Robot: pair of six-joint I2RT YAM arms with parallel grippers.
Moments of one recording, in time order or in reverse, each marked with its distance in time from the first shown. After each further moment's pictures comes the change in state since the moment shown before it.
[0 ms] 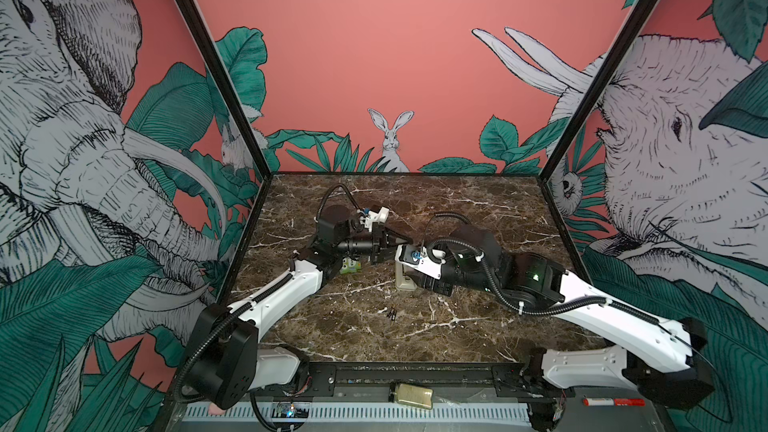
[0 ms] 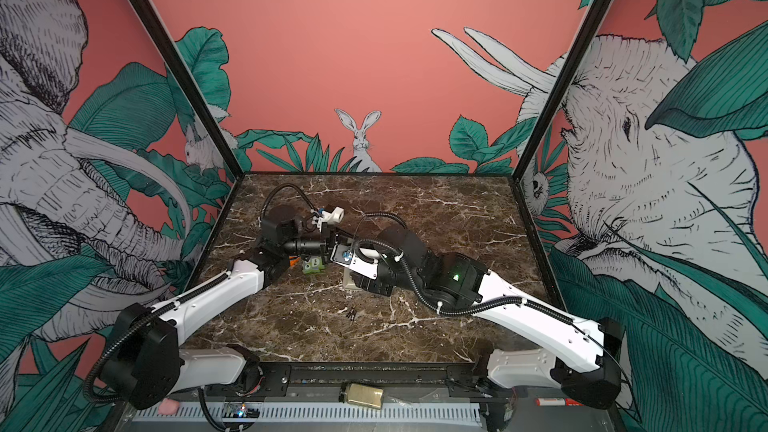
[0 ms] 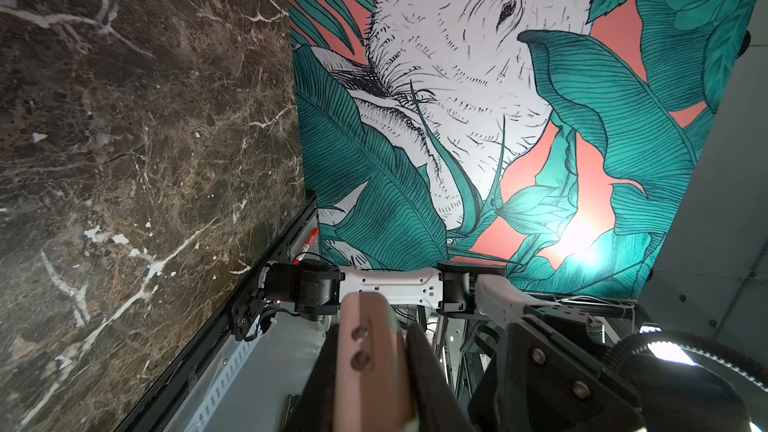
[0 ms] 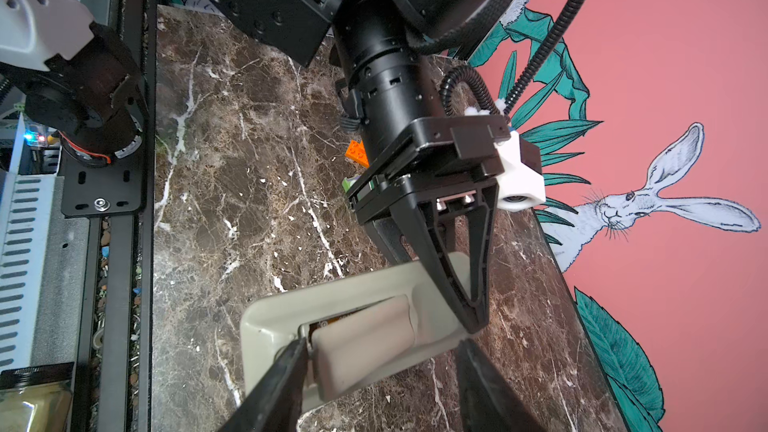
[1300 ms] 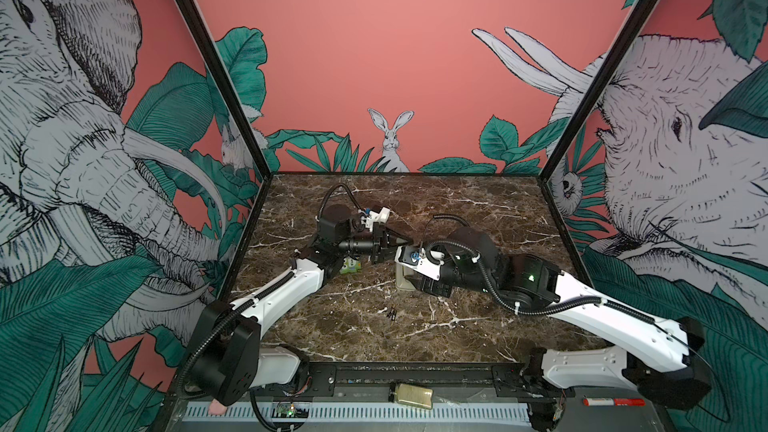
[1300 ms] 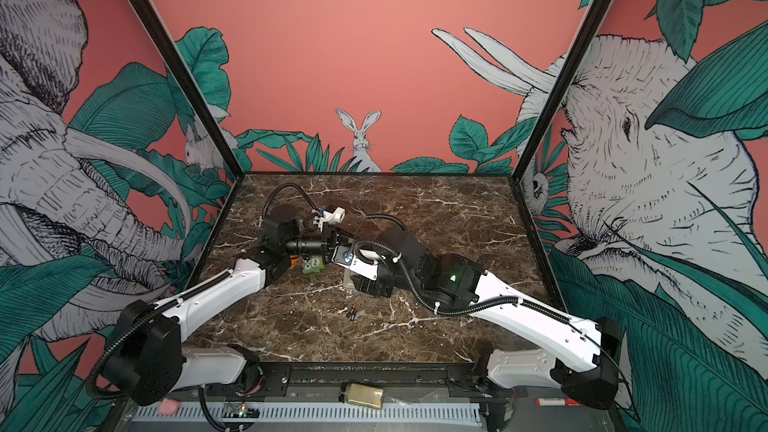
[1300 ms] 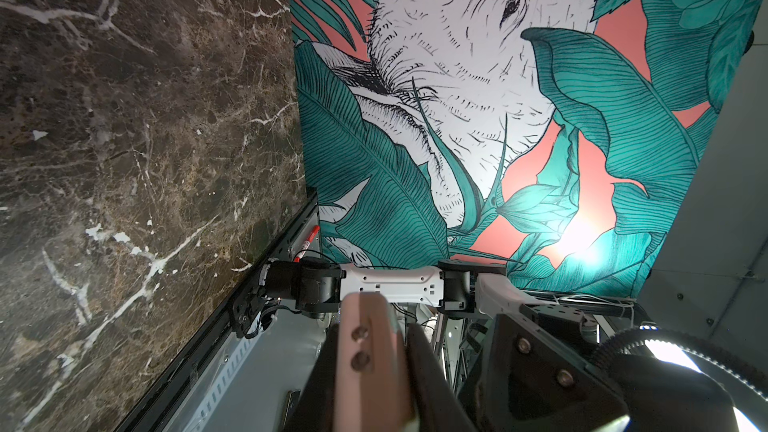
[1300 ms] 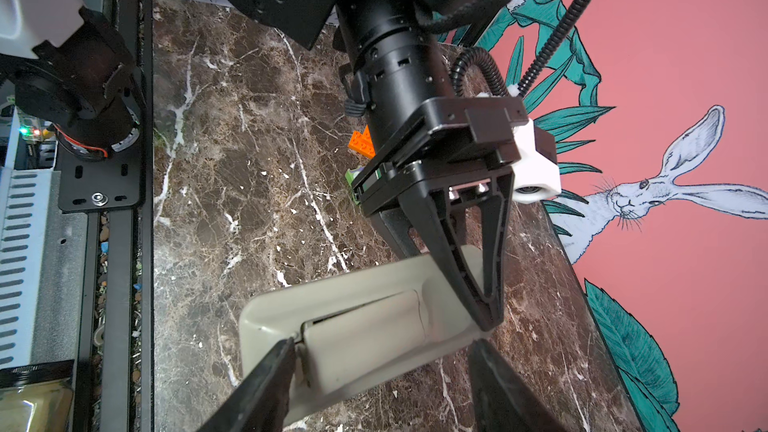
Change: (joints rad) left arm 0.006 0.019 0.006 0.002 0.011 0.003; right arm -0.006 -0.001 -0.035 0.016 -0.005 0.021
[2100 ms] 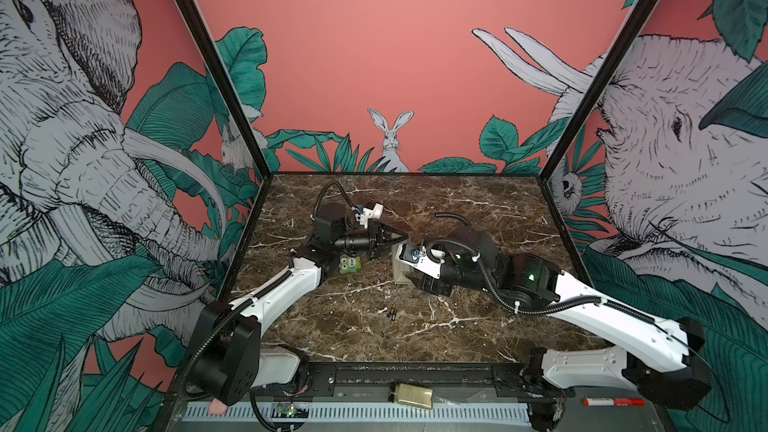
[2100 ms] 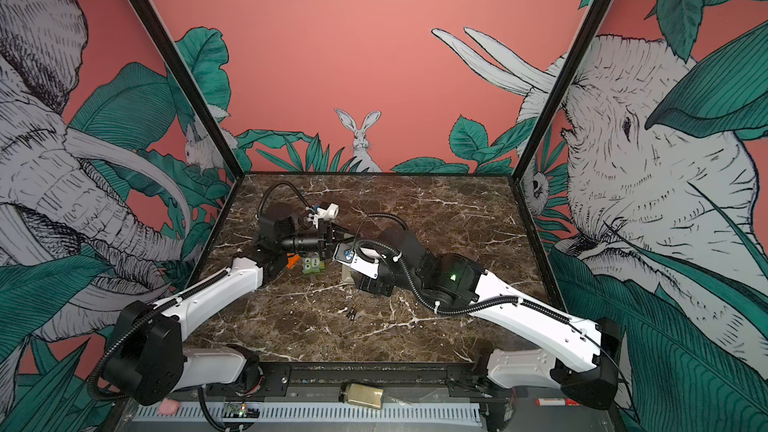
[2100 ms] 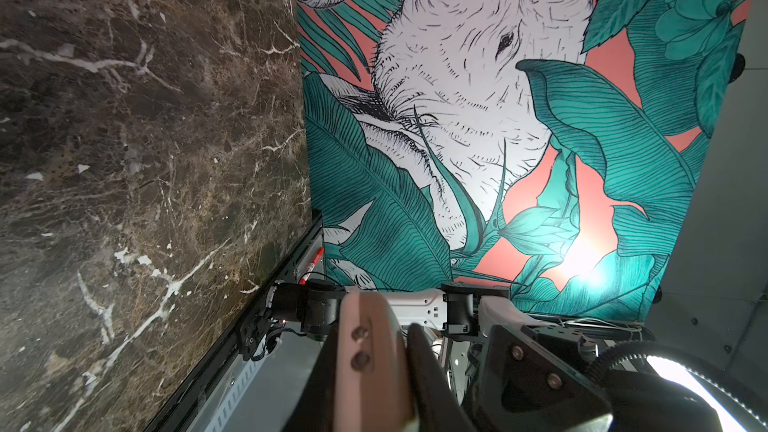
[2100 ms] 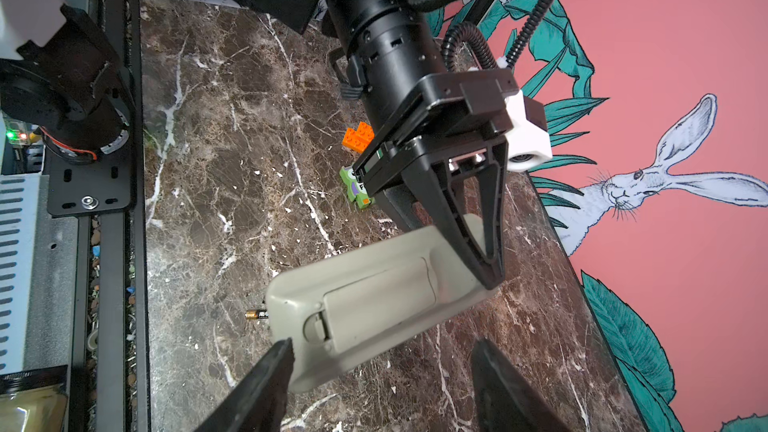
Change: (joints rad) left arm 0.056 0.000 0.002 -0.008 -0.036 0.019; right arm -0.006 0.000 0.000 -0.002 0.001 0.012
